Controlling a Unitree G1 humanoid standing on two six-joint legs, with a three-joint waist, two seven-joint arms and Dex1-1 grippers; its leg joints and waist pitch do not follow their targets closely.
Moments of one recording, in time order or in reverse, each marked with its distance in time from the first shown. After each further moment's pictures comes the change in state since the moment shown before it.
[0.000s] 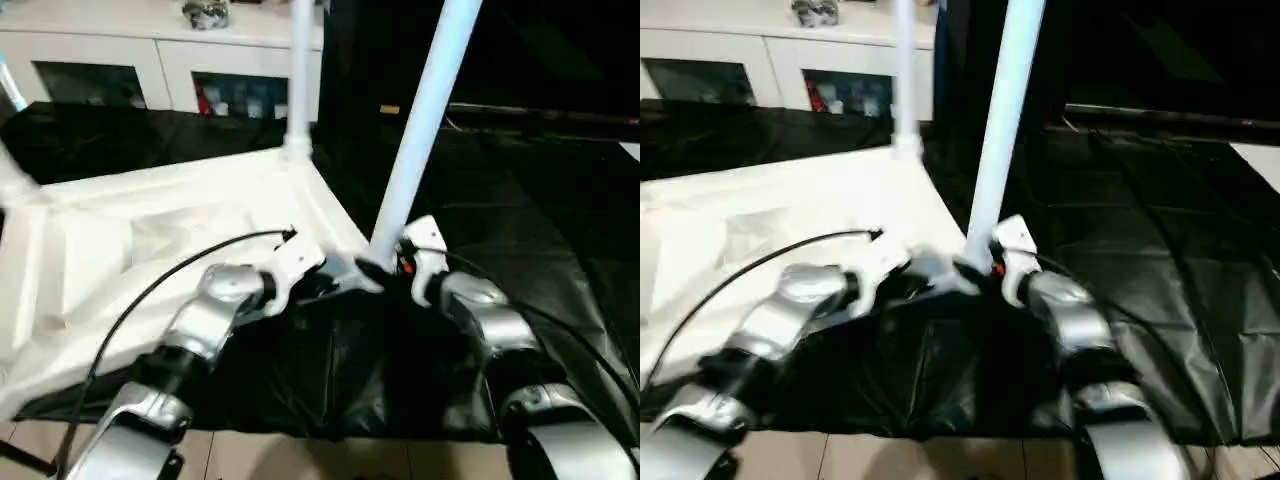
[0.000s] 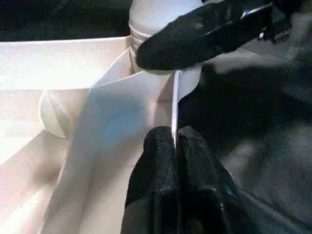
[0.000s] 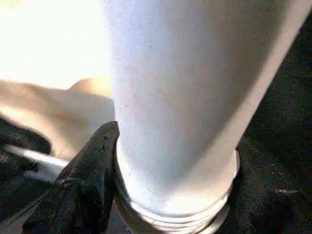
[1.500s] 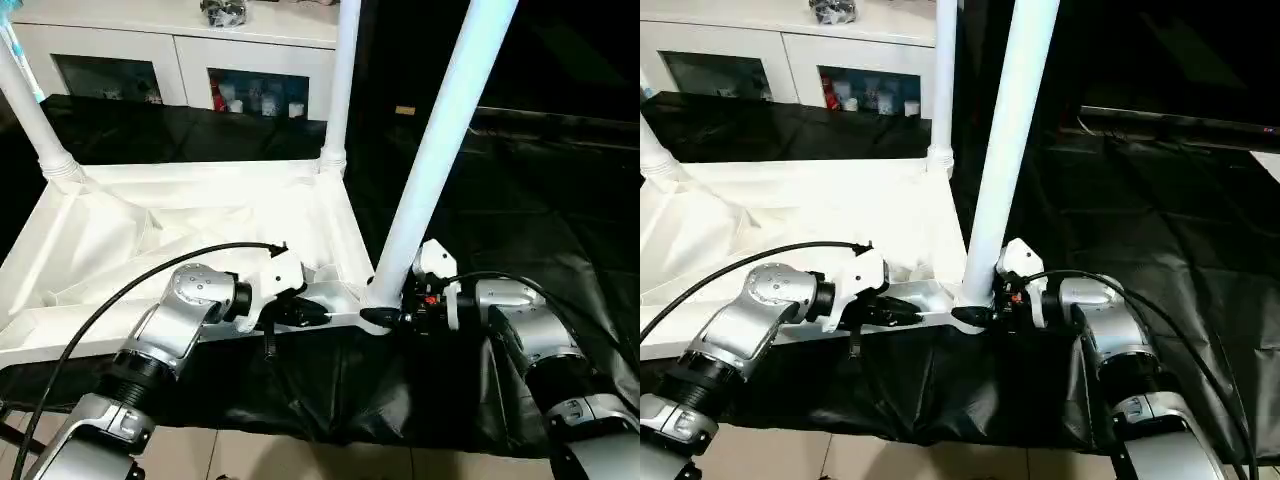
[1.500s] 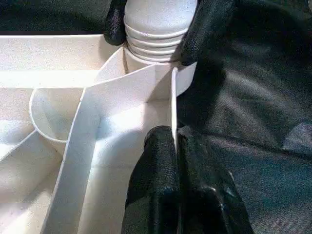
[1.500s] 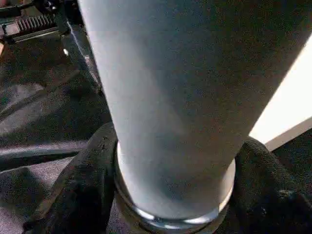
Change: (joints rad) left arm 0.072 0.176 -0.047 -0.115 -0.090 -0.077 -0.391; right arm 0.079 -0.202 0.135 -0.123 0.025 -0.061 0.661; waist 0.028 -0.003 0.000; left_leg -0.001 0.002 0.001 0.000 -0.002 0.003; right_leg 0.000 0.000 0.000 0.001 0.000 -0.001
